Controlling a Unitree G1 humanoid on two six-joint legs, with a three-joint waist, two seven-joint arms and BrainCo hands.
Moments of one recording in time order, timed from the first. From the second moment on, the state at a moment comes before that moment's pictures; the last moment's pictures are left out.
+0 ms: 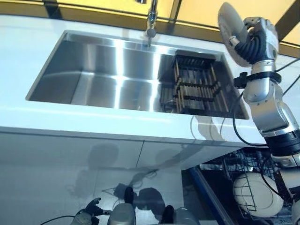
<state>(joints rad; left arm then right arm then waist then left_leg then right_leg) 0.03 0.37 -0.30 1.04 0.03 0.00 0.04 -0.78 -0.86 0.21 -0.01 -0.25 0.29 -0.41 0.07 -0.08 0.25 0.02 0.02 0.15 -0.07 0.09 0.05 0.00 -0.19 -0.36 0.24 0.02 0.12</state>
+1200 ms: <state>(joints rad) 0.03 0.33 -0.26 1.05 0.05 0.00 0.04 -0.22 -0.86 -0.14 -0.04 -0.04 0.24 -0.38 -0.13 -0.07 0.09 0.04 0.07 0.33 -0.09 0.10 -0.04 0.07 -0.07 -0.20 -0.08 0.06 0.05</state>
